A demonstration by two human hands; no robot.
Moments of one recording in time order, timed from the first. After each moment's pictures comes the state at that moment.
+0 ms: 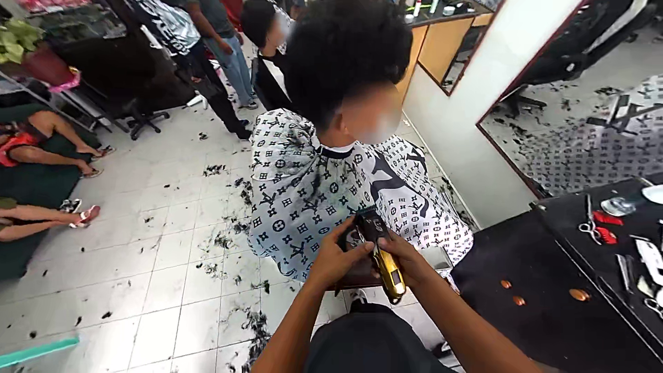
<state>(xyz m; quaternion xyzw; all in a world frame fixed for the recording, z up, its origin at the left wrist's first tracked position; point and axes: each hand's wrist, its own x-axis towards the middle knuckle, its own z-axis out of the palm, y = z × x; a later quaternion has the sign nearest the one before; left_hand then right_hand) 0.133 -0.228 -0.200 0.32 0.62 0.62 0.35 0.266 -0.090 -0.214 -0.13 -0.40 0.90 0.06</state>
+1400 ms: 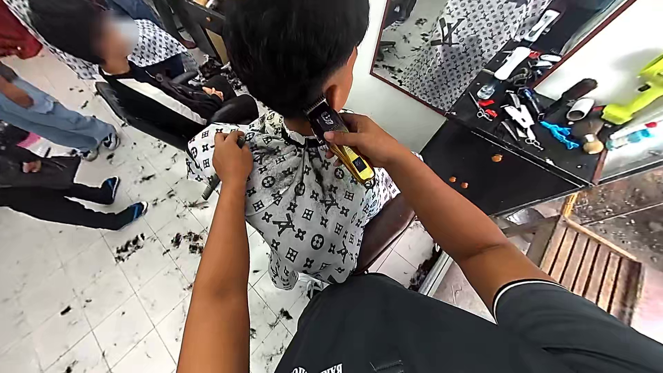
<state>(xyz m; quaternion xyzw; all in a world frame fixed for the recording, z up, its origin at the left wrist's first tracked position) -0.232 -0.126 -0.190 0.49 0.83 0.28 0.03 0.079 -0.074 -0.119 -0.28 -0.63 0.68 0.26</state>
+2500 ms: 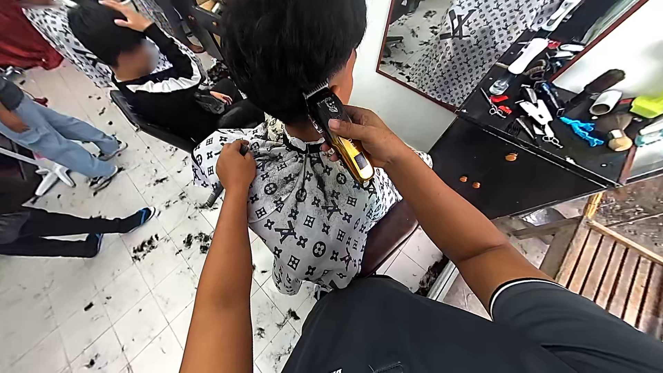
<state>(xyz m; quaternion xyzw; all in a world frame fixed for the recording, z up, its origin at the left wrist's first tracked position) -0.231 -0.125 -0.191 0.49 0.84 0.24 0.04 0.078 -0.067 -0.113 -0.19 -0.57 0.73 0.32</state>
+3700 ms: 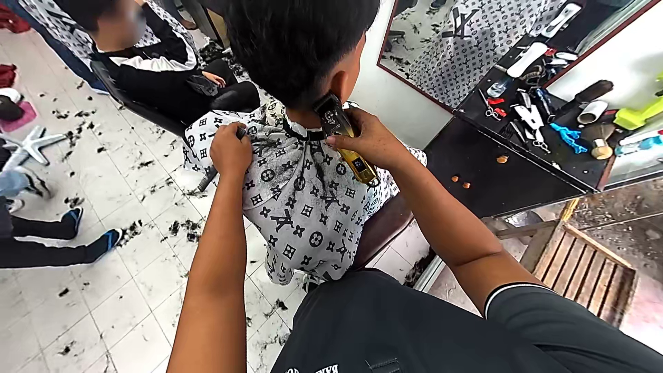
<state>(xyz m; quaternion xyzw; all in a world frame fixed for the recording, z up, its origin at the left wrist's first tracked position) -0.231 -0.128 -0.188 0.49 0.84 0.25 0.05 0.078 -0.073 -0.131 -0.34 -0.72 0.54 0.28</state>
